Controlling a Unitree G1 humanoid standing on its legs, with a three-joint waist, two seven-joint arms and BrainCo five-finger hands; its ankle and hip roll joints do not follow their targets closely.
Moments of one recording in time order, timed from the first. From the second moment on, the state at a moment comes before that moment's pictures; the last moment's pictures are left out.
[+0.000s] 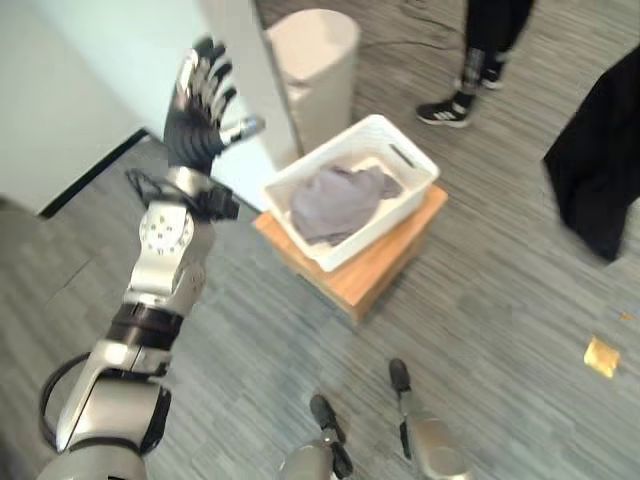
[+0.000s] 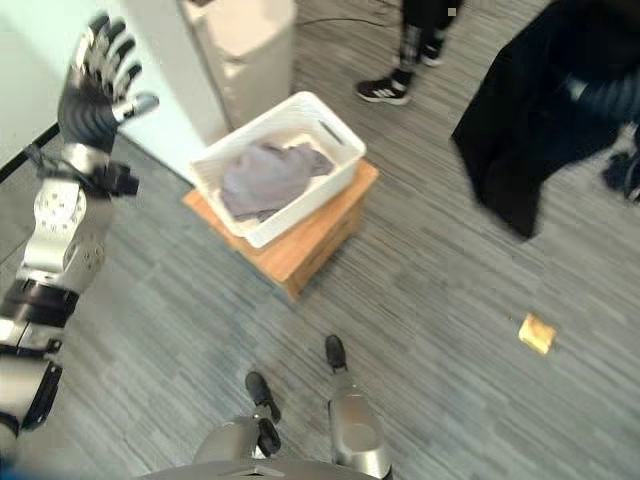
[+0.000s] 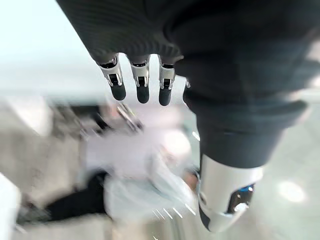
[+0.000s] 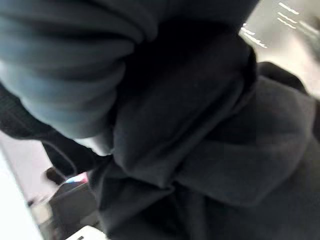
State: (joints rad) left arm -0.50 0.73 -0.15 0.29 -0.71 -0.36 0.04; right arm -0.66 -1.49 0.15 0.21 0.19 -0.17 -0.04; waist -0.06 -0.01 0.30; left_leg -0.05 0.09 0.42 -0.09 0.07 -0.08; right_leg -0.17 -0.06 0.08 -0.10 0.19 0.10
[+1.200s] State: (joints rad) left arm 0.00 0.47 0.03 0.29 -0.85 -0.23 -0.06; right arm -1.74 -1.09 1.27 1.04 -0.71 -0.04 -0.06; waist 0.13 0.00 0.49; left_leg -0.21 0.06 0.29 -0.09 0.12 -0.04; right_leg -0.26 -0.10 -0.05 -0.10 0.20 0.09
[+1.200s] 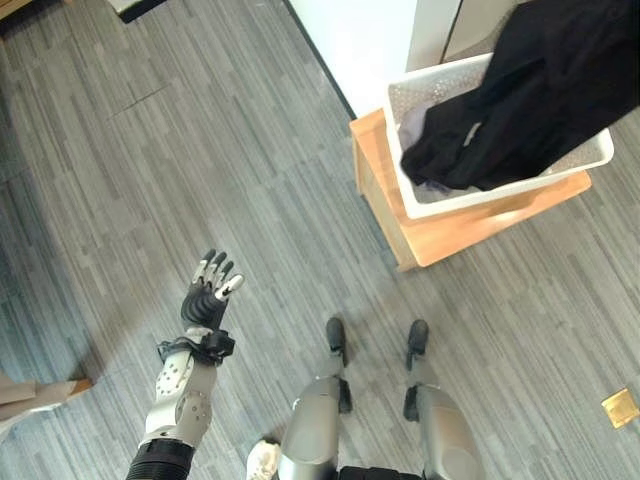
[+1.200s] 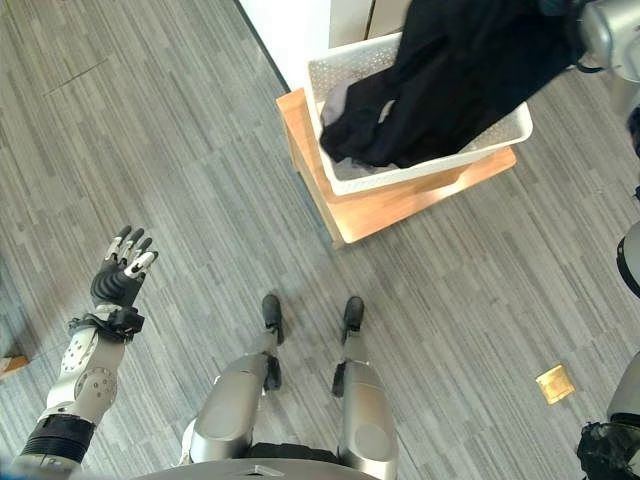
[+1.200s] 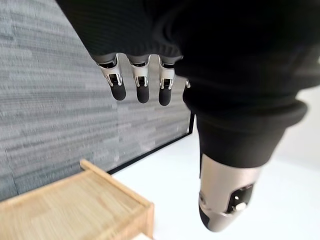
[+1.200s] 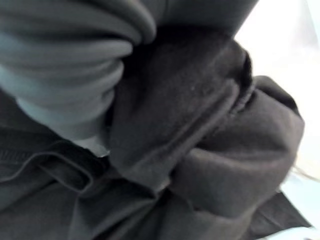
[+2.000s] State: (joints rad) left arm -0.02 0.47 0.07 0.20 -0.81 -0.24 -0.05; right arm -1.66 -1.52 1.13 0.20 -0.32 -0.16 0.01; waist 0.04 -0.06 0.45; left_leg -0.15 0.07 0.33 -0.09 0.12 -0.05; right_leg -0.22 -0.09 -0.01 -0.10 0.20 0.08
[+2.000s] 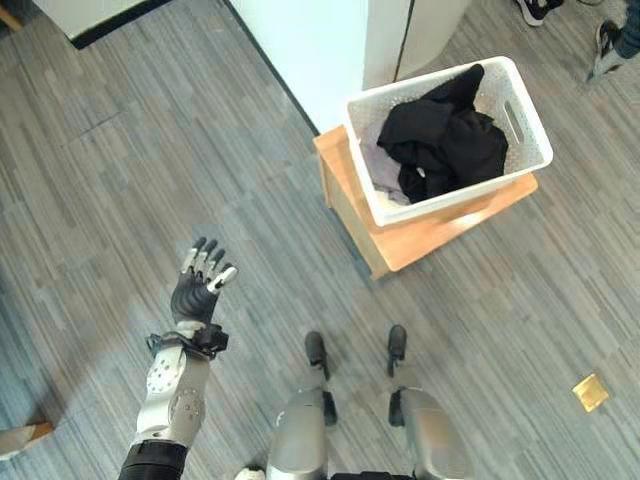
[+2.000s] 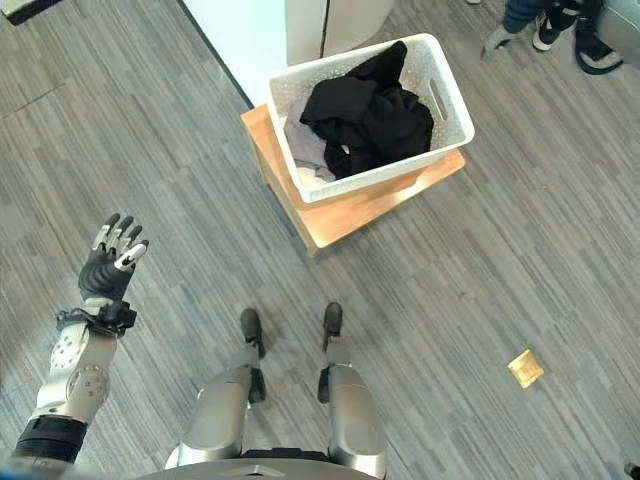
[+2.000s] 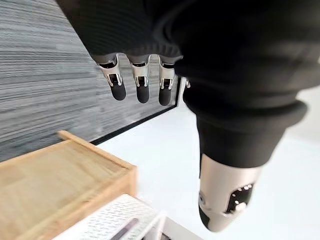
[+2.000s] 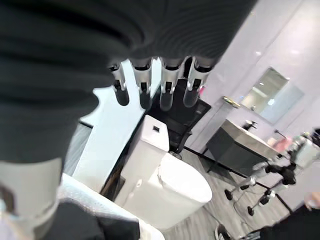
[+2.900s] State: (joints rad) left arm 0.02 0.17 -0.12 0.18 -0.59 -0.23 0.08; right arm 0.13 -0.26 -0.09 0.11 0.66 -0.27 -0.10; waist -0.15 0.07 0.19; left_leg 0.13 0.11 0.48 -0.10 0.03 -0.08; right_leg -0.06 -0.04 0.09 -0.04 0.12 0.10
